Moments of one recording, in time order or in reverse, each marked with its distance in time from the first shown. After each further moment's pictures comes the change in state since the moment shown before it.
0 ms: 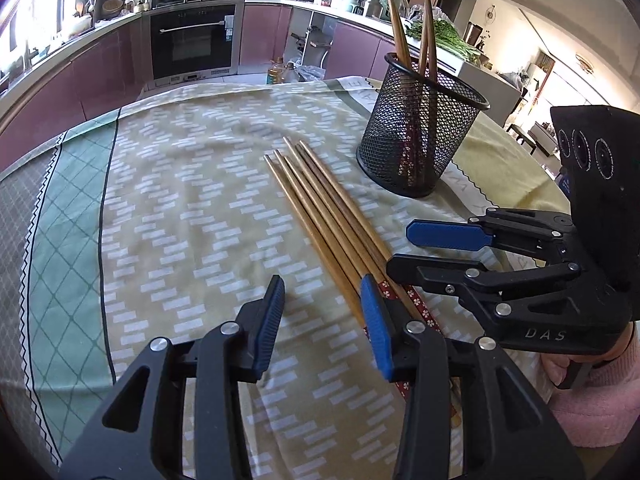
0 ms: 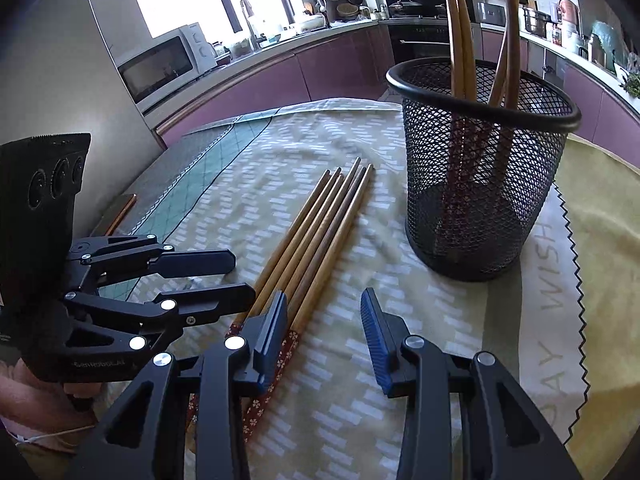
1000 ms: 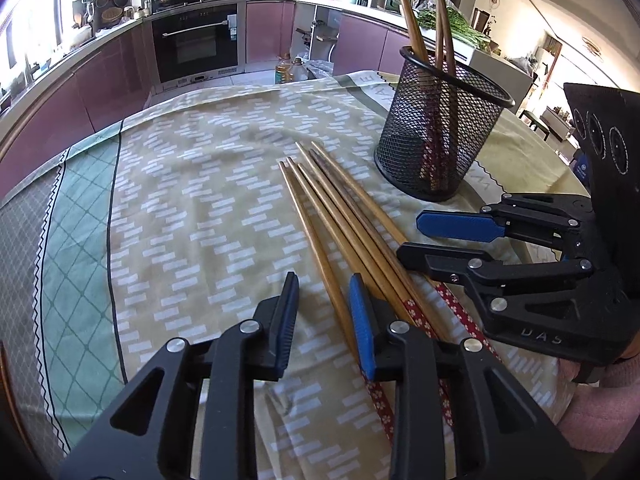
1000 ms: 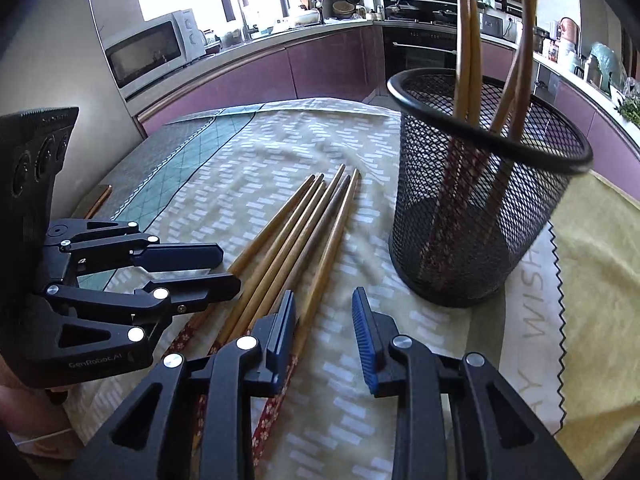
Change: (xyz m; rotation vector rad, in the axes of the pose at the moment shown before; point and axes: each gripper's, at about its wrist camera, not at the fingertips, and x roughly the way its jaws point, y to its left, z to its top) left arm 0.013 0.003 0.014 0.037 0.027 0.064; right arm 0.016 0.005 0.016 -0.051 0.018 -0.109
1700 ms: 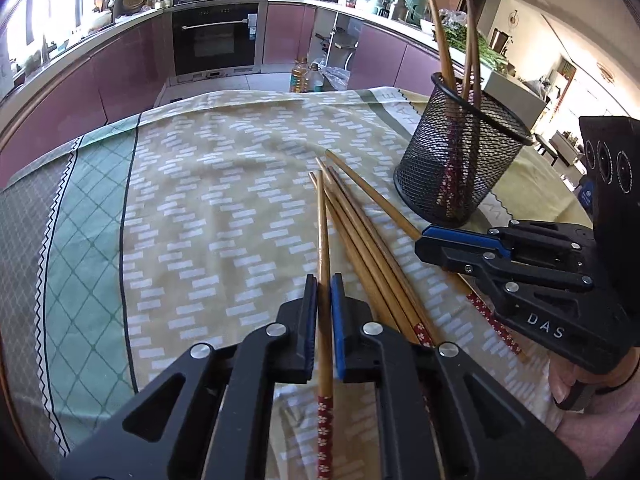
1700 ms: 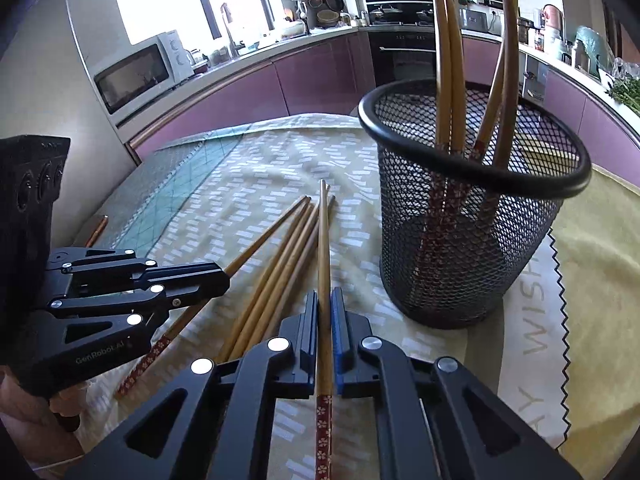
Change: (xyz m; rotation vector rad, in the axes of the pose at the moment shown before) left arm -0.008 0.015 0.004 -0.083 -0.031 -0.005; right arm -0.005 -0.008 0.005 0.067 -0.049 0.041
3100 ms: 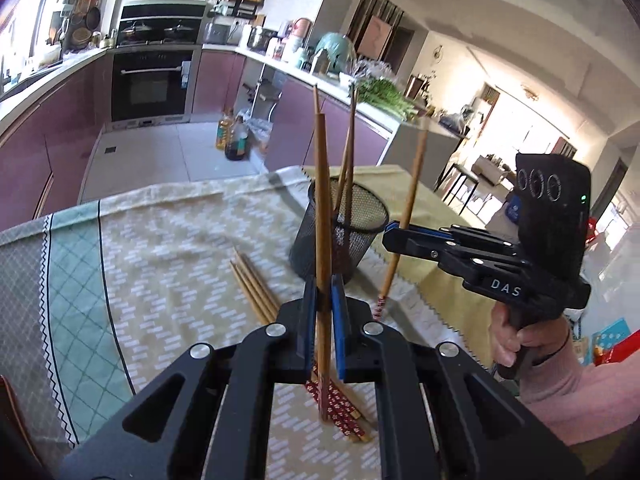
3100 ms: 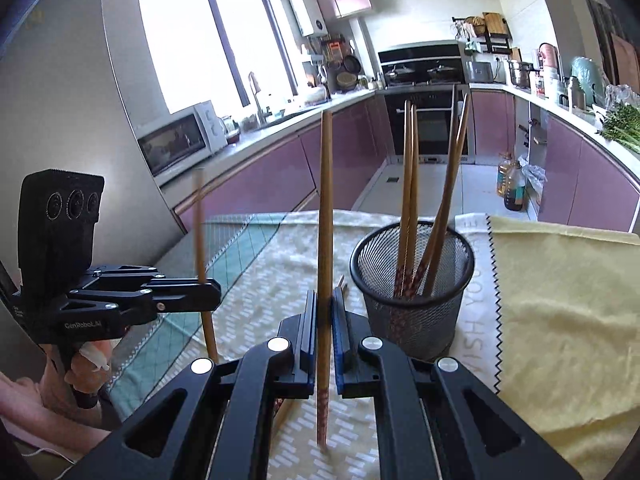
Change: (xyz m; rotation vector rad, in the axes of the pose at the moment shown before) left arm -0.095 -0.021 0.034 0.075 -0.179 -0.282; right arm -0.104 -0.017 0.020 0.013 -0.251 0.093
